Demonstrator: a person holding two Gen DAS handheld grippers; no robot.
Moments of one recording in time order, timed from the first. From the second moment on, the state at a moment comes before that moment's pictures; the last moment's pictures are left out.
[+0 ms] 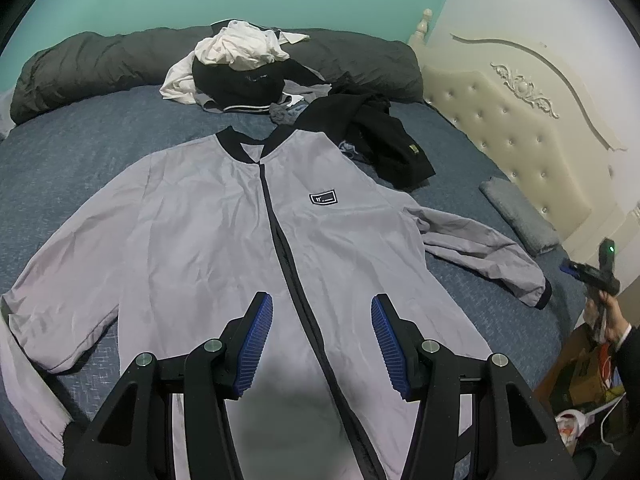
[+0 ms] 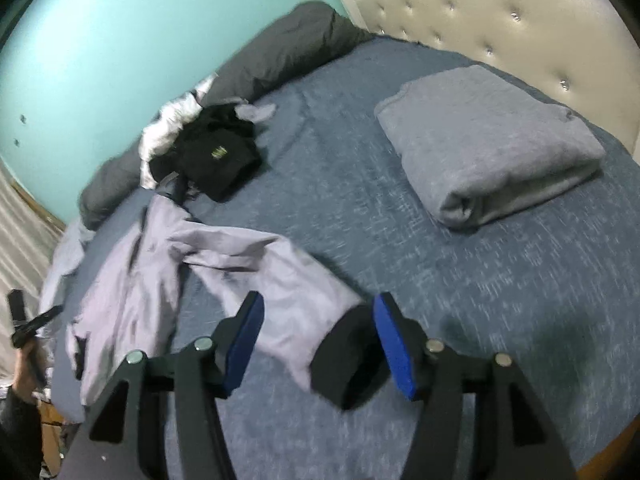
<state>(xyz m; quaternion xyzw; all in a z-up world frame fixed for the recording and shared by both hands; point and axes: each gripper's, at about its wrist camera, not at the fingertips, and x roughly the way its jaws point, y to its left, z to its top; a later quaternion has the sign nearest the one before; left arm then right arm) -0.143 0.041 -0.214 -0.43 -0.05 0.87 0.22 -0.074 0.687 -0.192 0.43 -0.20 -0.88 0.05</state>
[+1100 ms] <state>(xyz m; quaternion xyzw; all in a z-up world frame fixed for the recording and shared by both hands) -0.146 0.033 -0.217 -0.43 -0.04 0.87 0.22 -0.147 0.598 -0.145 0.37 0.15 -0.92 -0.01</state>
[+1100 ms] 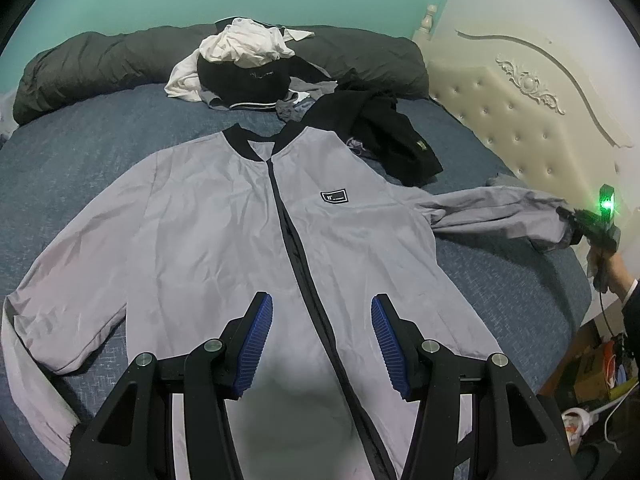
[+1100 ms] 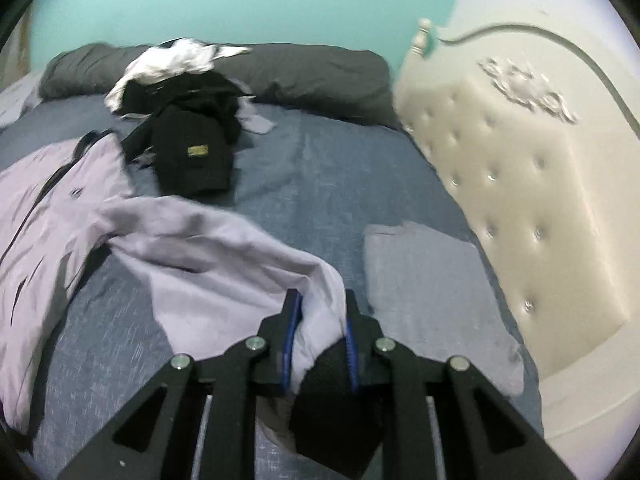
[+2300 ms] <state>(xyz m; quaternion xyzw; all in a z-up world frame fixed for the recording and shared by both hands) -0.135 0.018 -0.207 -0.43 -0.05 0.88 0.22 -0.043 0.591 -0.209 0.45 -0.07 -0.86 0.23</state>
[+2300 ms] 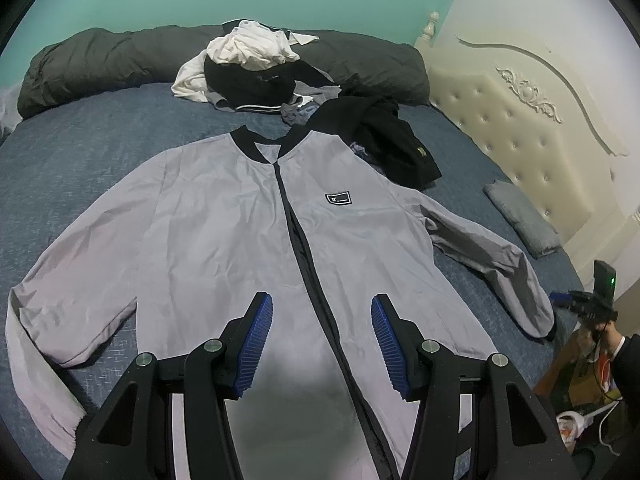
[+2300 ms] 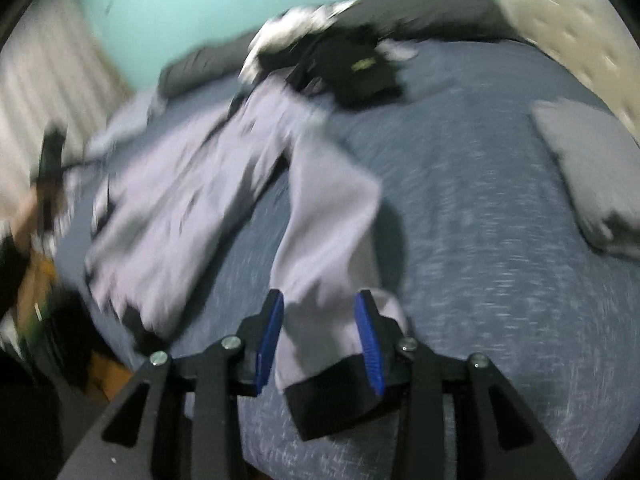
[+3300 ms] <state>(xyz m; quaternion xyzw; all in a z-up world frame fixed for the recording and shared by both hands) -0.136 0.017 -0.204 -0.43 -0.05 0.88 0.21 -0.083 0.618 -0.170 0.41 0.02 -0.91 -0.01</state>
